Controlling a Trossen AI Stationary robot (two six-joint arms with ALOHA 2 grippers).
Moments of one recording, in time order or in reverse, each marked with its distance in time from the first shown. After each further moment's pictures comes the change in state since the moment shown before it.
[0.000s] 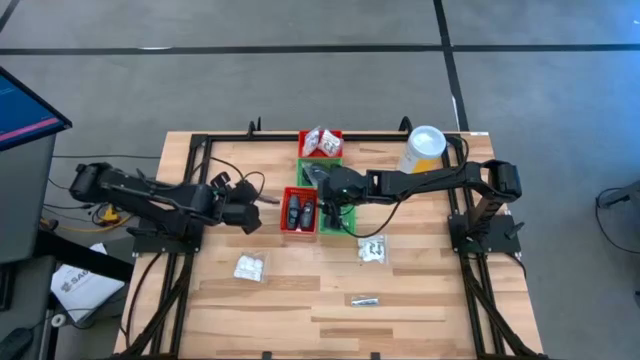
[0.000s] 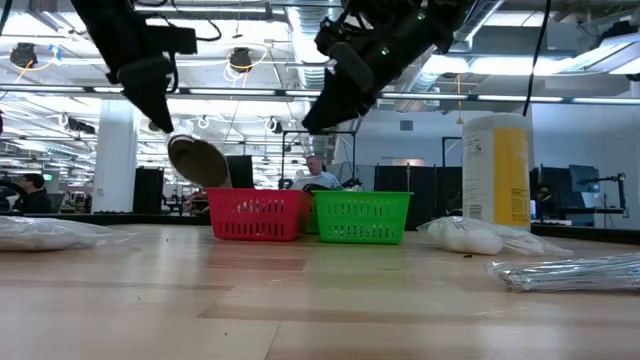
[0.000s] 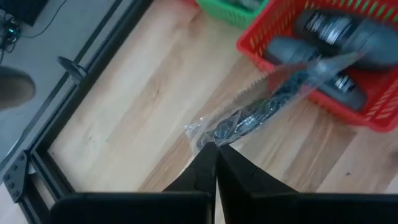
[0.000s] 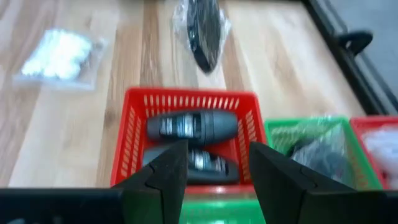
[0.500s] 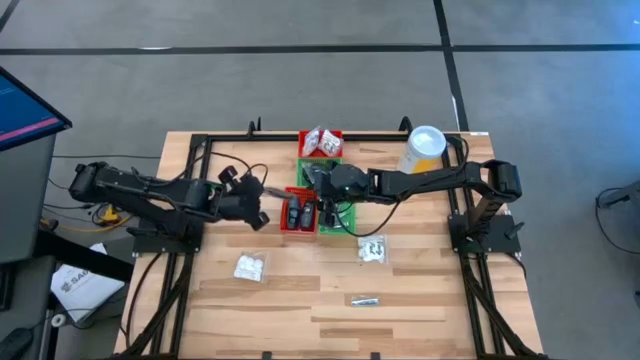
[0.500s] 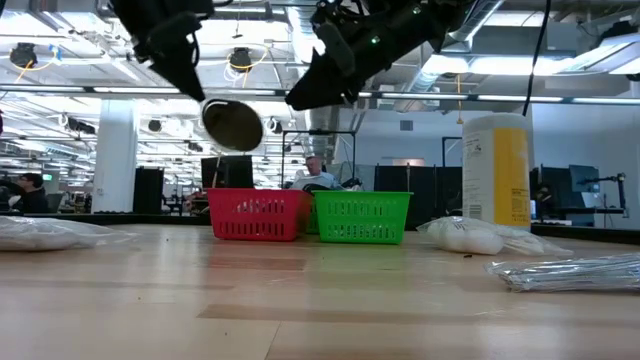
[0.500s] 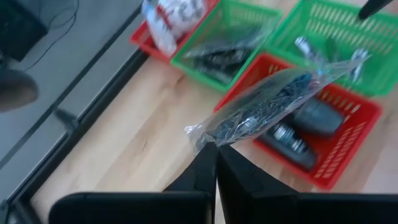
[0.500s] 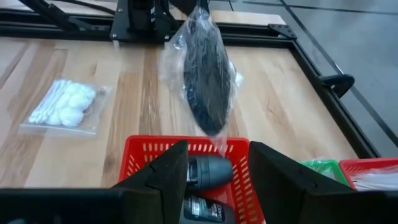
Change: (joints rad) left arm 0.000 -0.008 0.097 0.123 -0.033 0.108; right arm 0.002 0.000 0.000 0.159 0.000 -0.006
